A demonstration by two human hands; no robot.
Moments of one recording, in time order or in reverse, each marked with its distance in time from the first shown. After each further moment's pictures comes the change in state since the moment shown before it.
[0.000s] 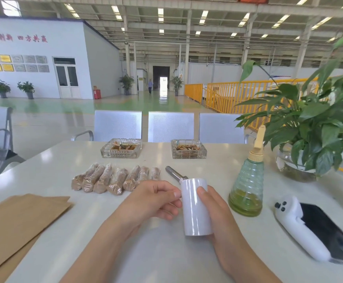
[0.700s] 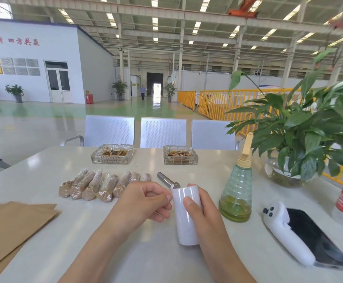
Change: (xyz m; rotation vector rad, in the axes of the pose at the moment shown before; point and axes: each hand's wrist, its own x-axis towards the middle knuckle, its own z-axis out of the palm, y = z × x) left_hand -0.002 0.007 0.005 0.078 0.134 0.093; right_hand -0.001 0.001 0.003 -0.163 0.056 -0.169
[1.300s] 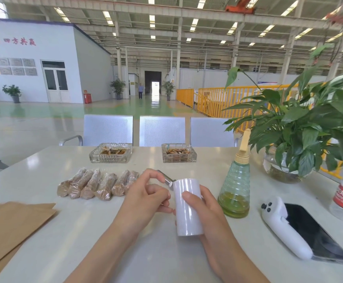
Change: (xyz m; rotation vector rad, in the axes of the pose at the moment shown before) left_hand -0.002 0.000 0.020 -0.114 0.136 0.104; right_hand 0.002 -0.005 -0.004 0.260 0.001 0.171
